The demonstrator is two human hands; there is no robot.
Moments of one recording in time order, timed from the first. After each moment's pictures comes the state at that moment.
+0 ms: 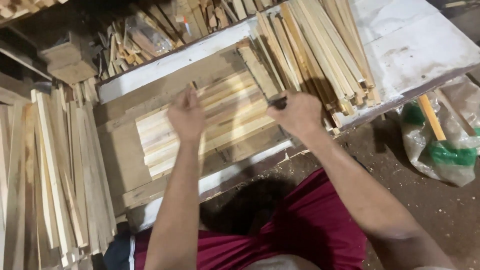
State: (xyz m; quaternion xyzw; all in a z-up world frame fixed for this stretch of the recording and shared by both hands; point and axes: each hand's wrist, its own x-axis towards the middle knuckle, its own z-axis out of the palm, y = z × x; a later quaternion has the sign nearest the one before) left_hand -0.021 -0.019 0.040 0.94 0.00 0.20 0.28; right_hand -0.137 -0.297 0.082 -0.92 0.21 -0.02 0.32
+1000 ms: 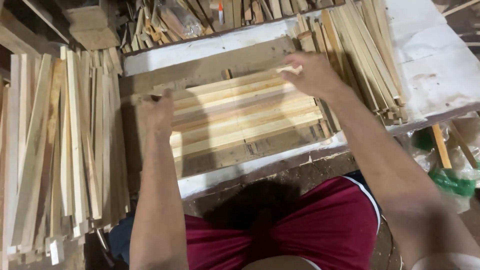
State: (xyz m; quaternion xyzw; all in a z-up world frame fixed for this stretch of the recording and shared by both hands) left_hand -0.008 0.109 0.083 0.84 0.23 0.05 0.49; right_hand -0.039 -0.283 0.084 -0.93 -0.07 -0.15 0.32
